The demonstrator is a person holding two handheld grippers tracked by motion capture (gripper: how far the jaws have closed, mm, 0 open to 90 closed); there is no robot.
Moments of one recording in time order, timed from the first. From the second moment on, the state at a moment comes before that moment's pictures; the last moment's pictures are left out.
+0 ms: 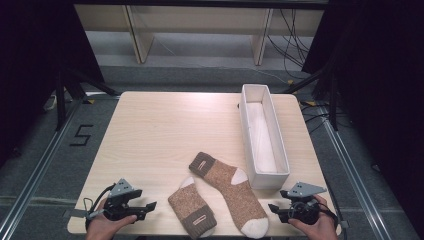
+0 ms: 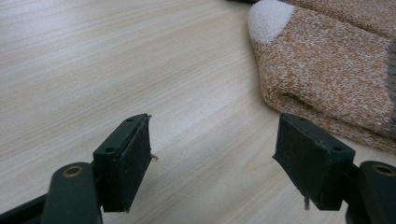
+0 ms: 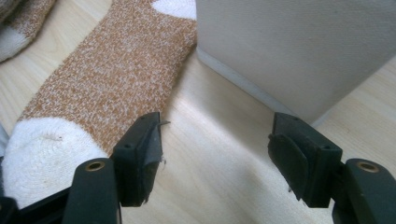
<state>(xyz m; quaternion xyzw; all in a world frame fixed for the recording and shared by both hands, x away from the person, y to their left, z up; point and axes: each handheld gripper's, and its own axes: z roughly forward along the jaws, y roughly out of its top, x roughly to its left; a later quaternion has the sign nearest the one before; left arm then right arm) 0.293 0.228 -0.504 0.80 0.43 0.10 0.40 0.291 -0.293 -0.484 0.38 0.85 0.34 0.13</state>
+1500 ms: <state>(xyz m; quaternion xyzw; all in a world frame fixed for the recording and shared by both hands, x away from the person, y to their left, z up) 0.319 0.156 -0.506 0.83 0.38 0.05 0.40 0.288 -0.293 -0.487 0.36 0.85 0.37 0.13</state>
